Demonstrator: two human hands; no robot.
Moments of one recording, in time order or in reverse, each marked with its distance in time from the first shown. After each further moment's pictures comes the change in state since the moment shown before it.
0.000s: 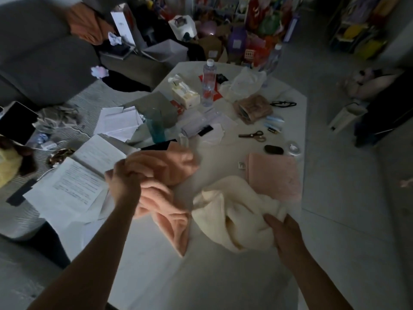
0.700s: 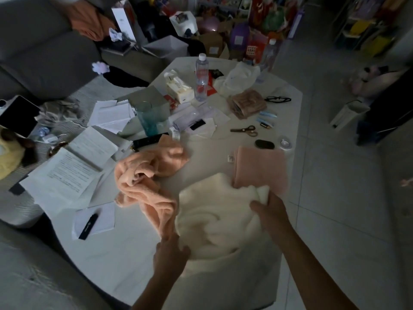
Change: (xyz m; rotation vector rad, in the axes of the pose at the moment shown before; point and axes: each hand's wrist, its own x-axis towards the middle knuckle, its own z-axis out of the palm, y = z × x) left_hand -0.242 -0.029 0.042 0.324 -0.602 -0.009; right_hand 0.011 -0.034 -0.024 -0.400 -0.118 -0.190
